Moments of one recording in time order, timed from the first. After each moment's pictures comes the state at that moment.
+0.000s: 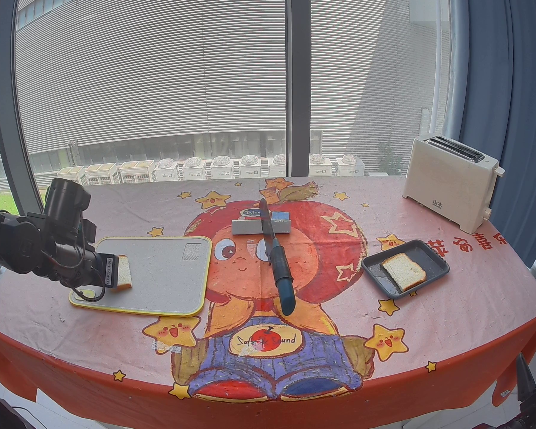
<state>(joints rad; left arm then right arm) -0.10 1.73 -0.93 0.08 0.12 -0.08 0.00 0.02 -0.02 0.00 0.01 -0.02</state>
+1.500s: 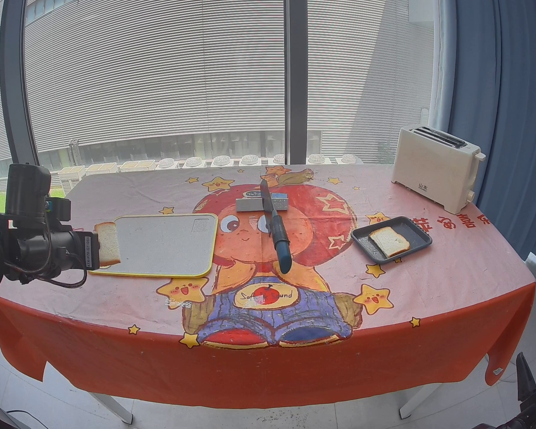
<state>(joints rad) -0.10 1.52 -0.82 -0.08 0.09 -0.07 0.00 0.02 -0.02 0.00 0.01 -0.02</state>
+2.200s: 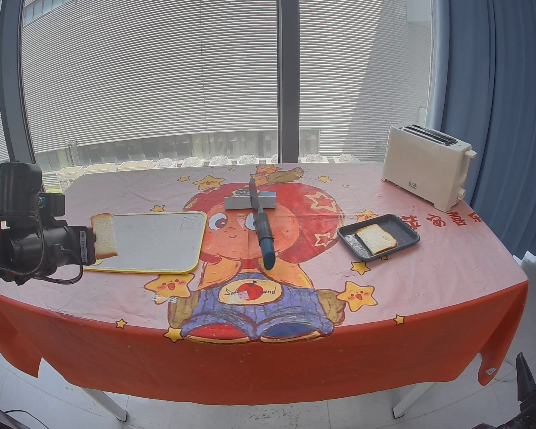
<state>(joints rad) -0.10 1.48 -0.80 -0.14 0.09 -0.07 0.00 0.02 -0.02 0.00 0.01 -0.02</state>
